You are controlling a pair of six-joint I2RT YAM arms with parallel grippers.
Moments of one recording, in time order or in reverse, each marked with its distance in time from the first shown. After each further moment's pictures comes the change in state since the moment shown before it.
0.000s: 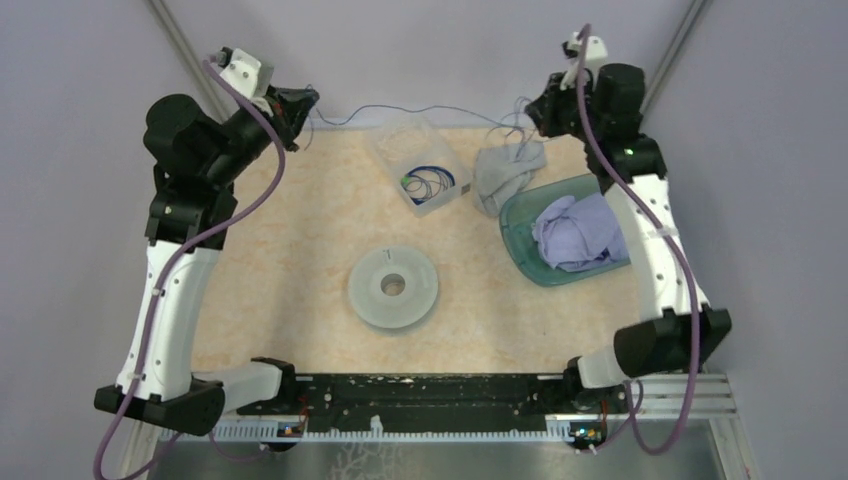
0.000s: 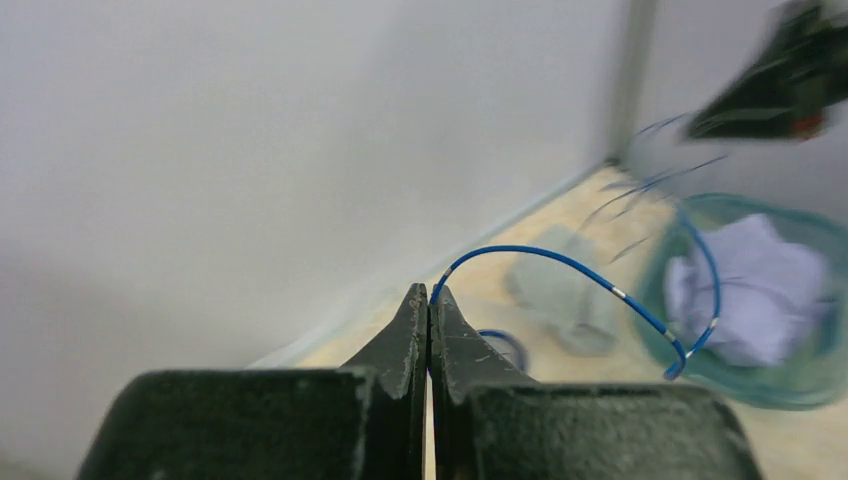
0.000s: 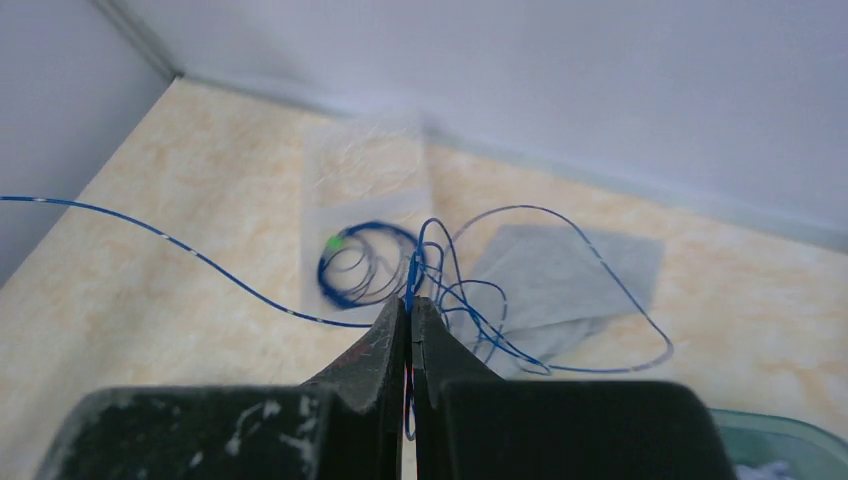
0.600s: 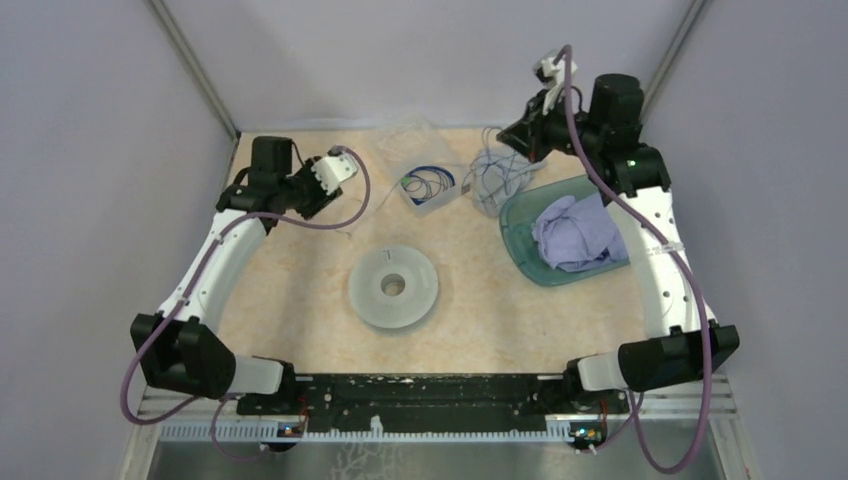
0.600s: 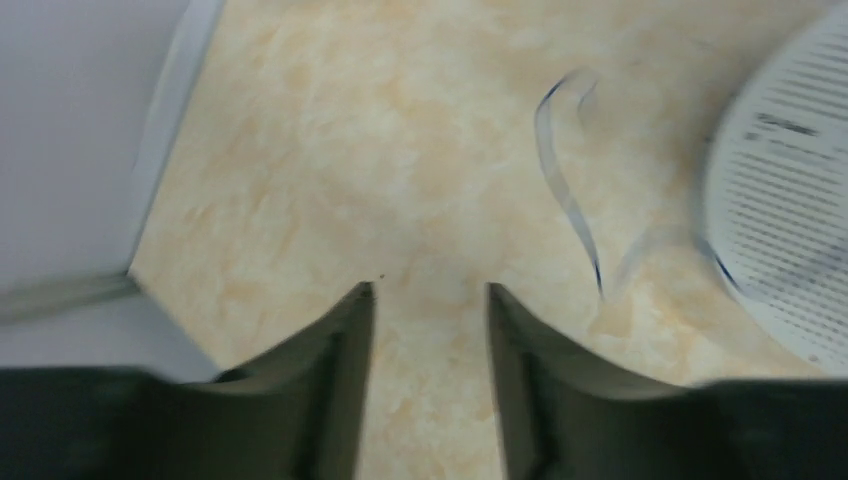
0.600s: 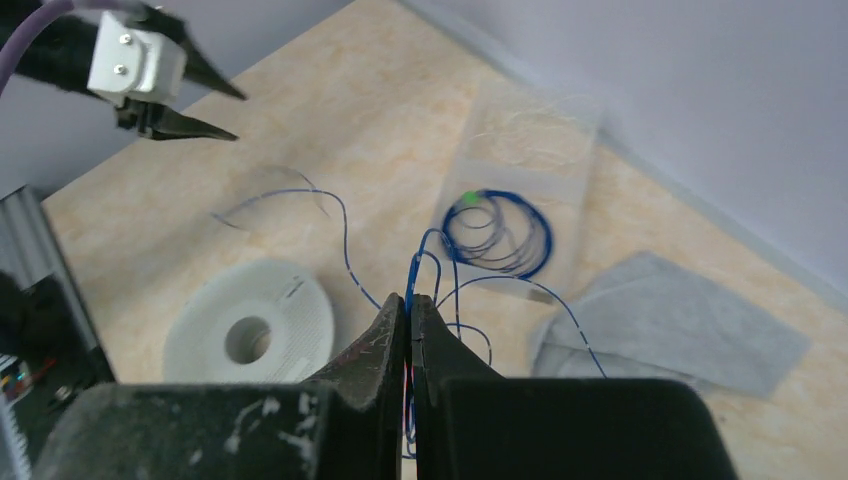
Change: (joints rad) left arm 0.053 0.125 -0.415 -0.256 -0.272 0.799; right arm -0.019 -0.151 -0.005 -0.088 -0.294 -0.196
